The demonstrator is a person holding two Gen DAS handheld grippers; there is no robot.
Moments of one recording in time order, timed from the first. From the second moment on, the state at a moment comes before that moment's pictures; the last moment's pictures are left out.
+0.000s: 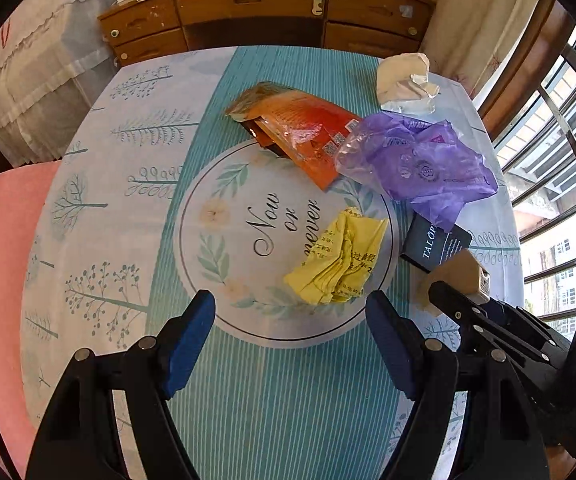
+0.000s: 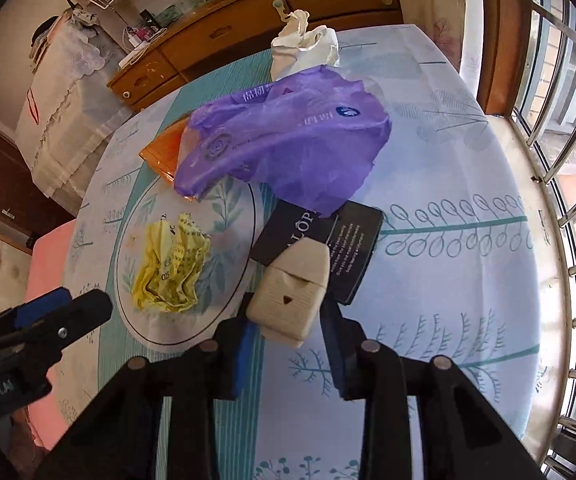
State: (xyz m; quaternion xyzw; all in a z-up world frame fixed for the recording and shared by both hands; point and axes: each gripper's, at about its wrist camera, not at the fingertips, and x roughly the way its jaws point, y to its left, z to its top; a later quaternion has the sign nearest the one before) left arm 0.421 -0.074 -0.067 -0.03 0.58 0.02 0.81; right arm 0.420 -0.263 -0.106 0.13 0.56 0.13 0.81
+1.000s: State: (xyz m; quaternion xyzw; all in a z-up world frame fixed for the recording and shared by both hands) left arm 0.391 -0.095 -0.062 0.00 0.58 -0.05 0.81; right arm 0.375 -0.279 -0.086 0.15 0.55 0.13 0.81
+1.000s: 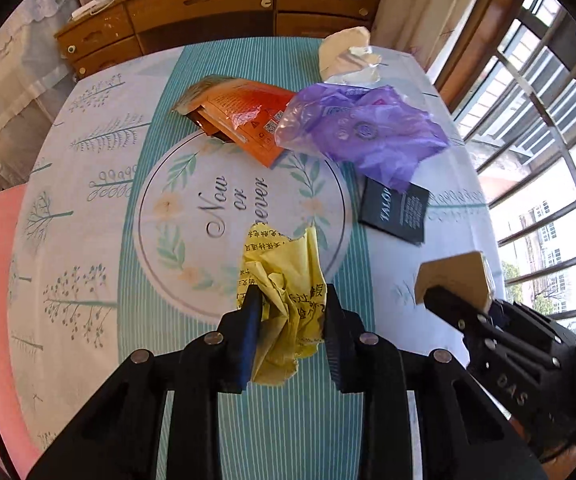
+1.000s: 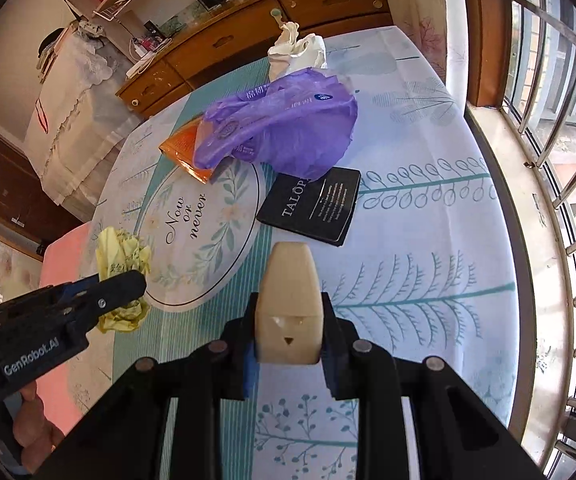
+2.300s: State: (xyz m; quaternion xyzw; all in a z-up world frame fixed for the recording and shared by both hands) left arm 0.028 -0.016 -0.074 0.04 0.60 -0.16 0.78; right arm 0.023 -0.174 -0.091 0.13 0.57 0.04 0.81
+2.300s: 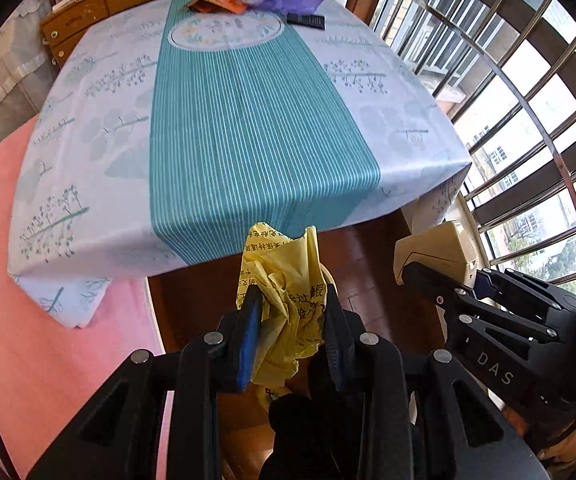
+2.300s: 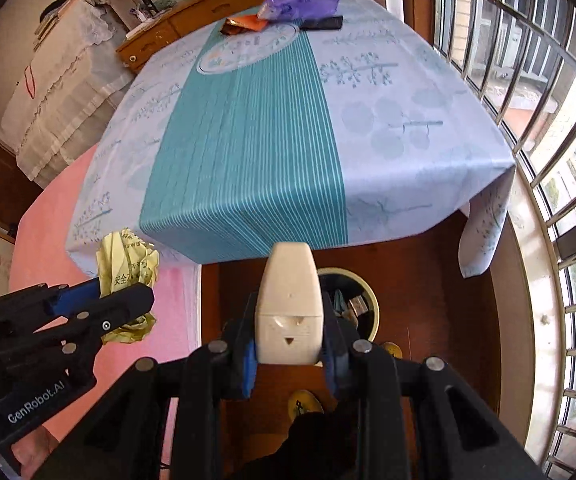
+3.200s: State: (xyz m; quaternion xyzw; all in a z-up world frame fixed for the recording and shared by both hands) left arm 0.058 -0.055 -0.393 0.03 0.66 -0.05 0.75; right arm 0.058 -0.220 -0.403 0.18 0.67 0.02 0.72
